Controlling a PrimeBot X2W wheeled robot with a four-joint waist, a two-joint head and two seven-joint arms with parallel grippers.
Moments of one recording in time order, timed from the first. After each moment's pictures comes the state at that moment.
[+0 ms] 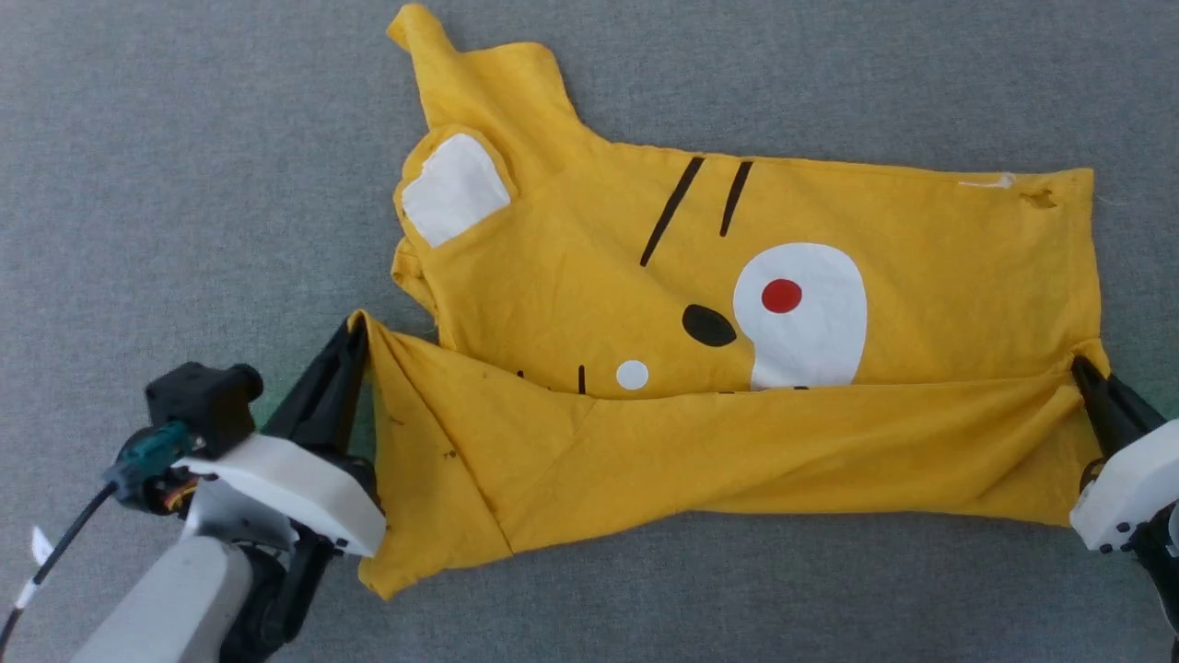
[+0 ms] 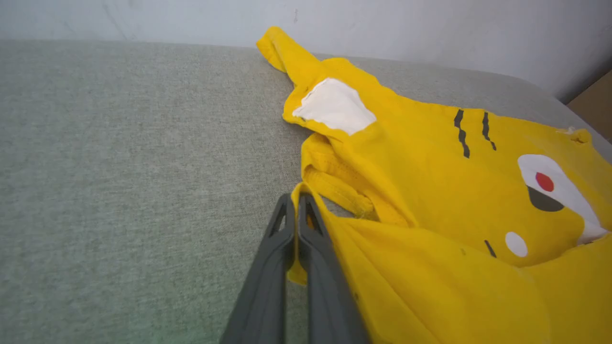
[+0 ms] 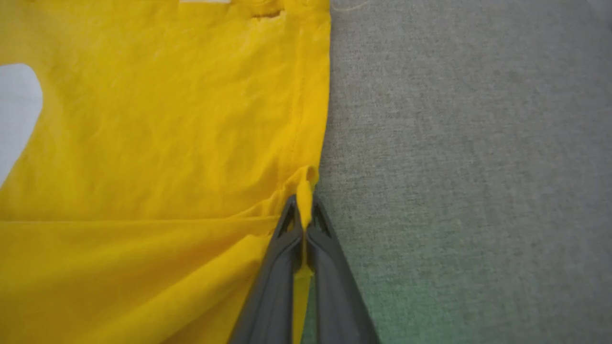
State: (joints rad) left arm -0.24 0.58 -0.46 -0.10 -0.71 0.19 -0.06; right arm -0.11 -0.30 -0.14 0.05 0.37 0.13 0.31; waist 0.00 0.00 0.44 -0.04
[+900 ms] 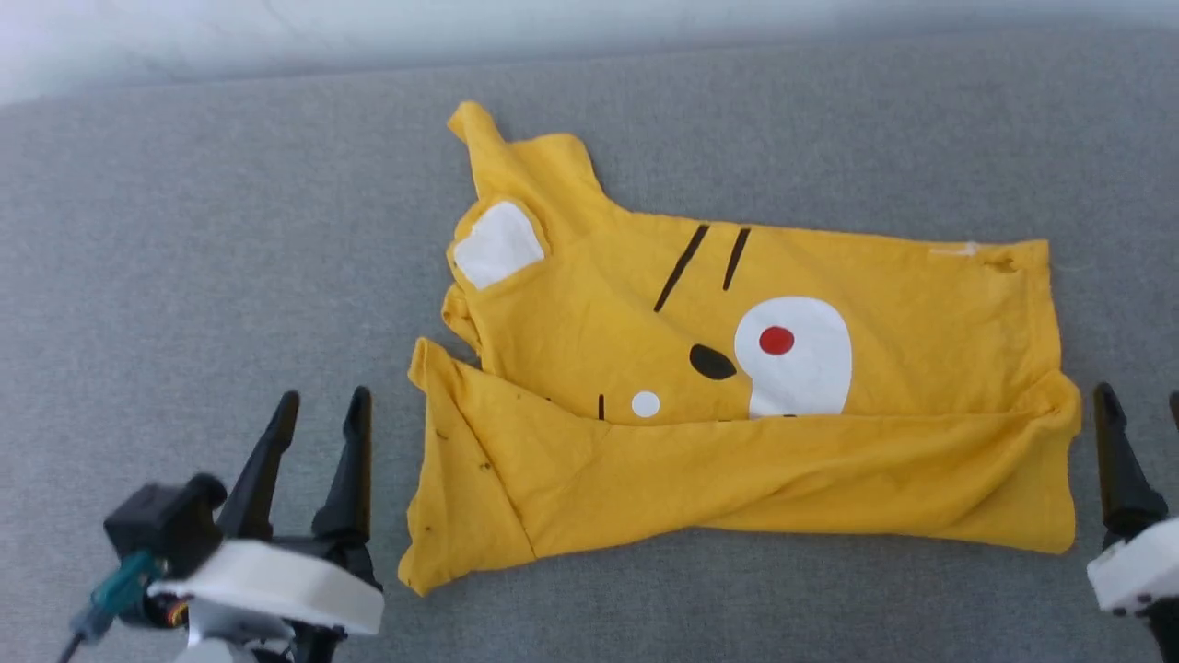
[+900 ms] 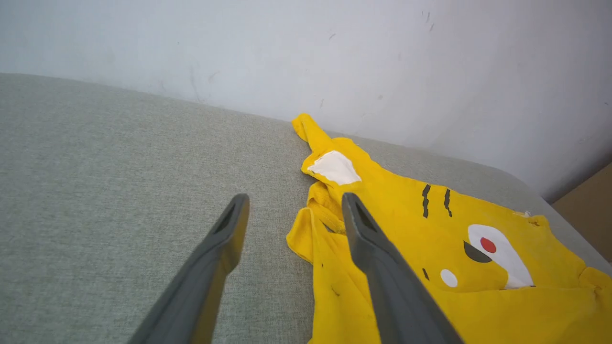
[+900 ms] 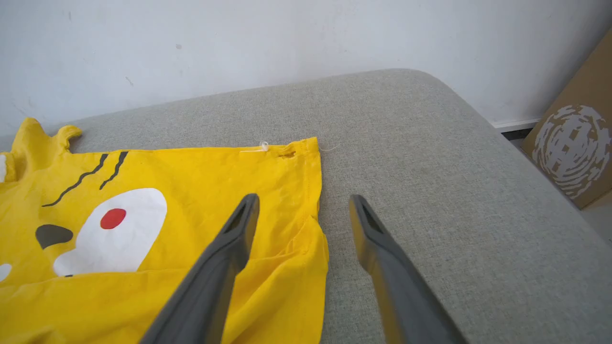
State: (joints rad) left arm -0.04 0.51 -0.39 -0.17 -0.77 0.25 -0.22; right arm 0.04 -0.14 -0.28 -0.15 0.30 0.13 0.20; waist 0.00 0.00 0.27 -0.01
